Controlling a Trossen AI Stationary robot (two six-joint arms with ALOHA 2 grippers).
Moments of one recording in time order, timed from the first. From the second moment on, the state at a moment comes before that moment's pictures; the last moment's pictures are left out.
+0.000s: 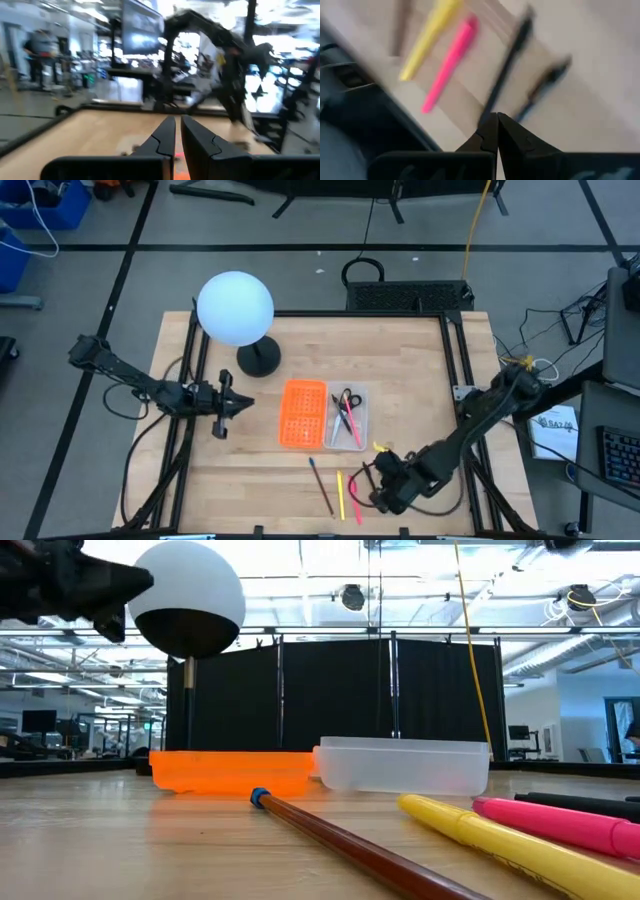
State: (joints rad) left arm -0.45 0.52 0.01 0.71 -0.45 0.02; right arm 0.72 1.73 1.24 -0.79 0.09 1.58
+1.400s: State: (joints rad) left arm -0.45 0.52 0.01 0.55 -0.50 0.00; right arm 0.81 1.82 1.01 -0.48 0.10 1.84
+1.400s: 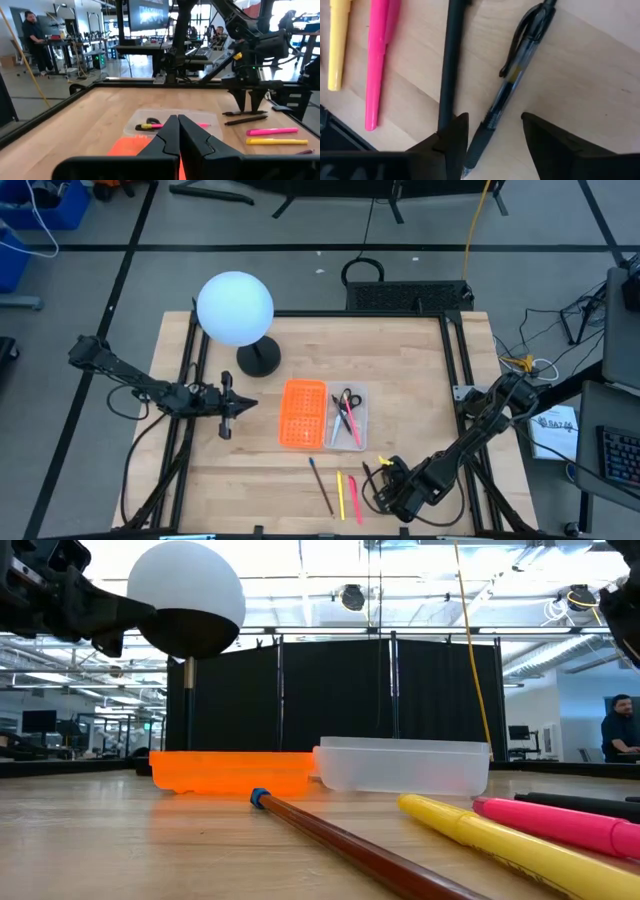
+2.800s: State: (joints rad) left arm -0.45 0.52 0.01 0.50 -0.50 -0.06; right arm 0.79 1.80 0.87 -0.53 -0.10 1.45
